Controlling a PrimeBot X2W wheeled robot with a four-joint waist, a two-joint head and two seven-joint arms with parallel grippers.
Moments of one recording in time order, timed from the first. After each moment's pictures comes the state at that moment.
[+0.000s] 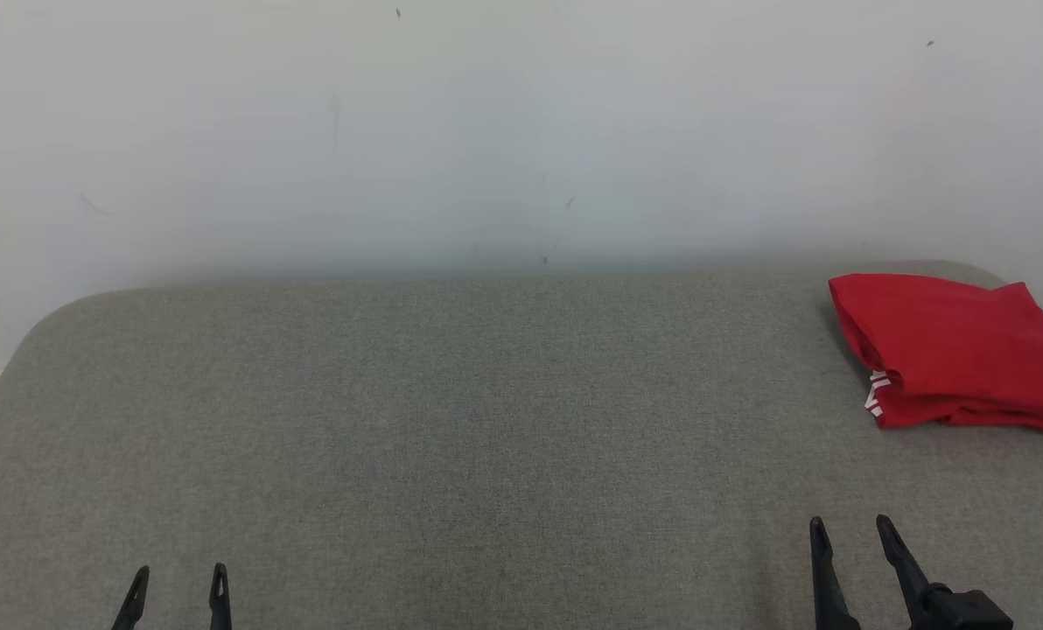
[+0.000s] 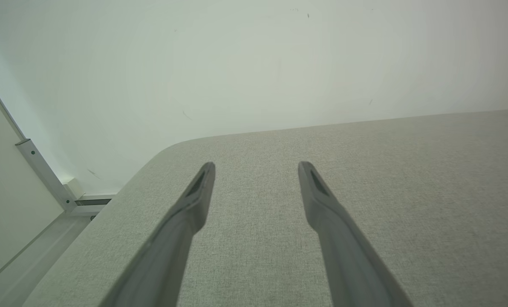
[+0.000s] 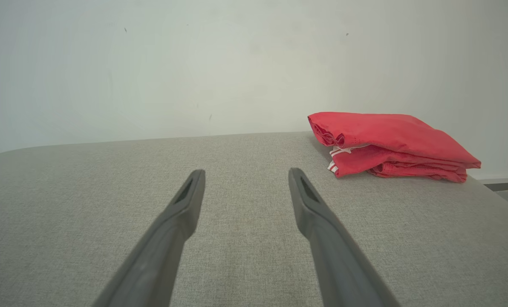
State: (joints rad) left arm 0.12 0.15 0.07 0.16 -0.05 -0.06 -0.26; right arm 0.07 -0.05 -0.12 0.24 0.05 0.13 -0.26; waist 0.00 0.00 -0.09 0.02
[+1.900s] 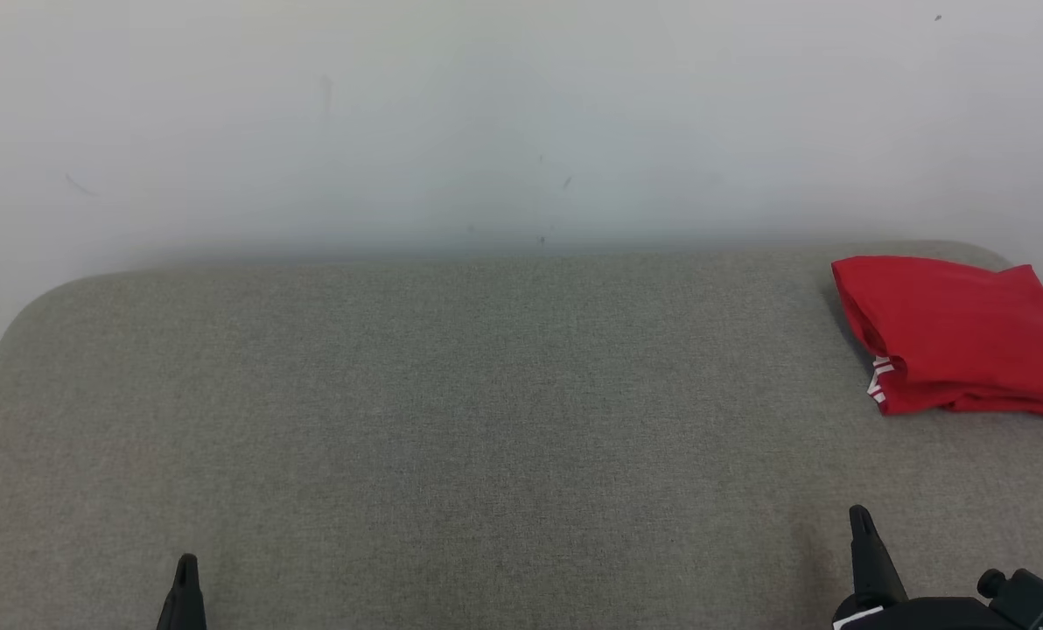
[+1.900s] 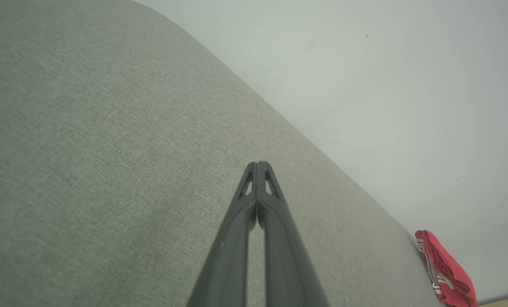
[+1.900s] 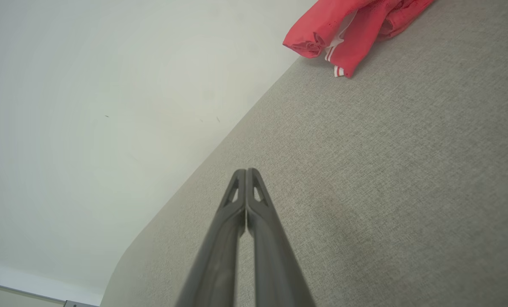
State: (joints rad) left arm 0.03 0.09 0.09 0.23 -0.82 -0.09 -0.07; right arm 0.00 -0.05 -0.12 0.28 0.83 0.13 -0.07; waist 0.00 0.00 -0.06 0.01
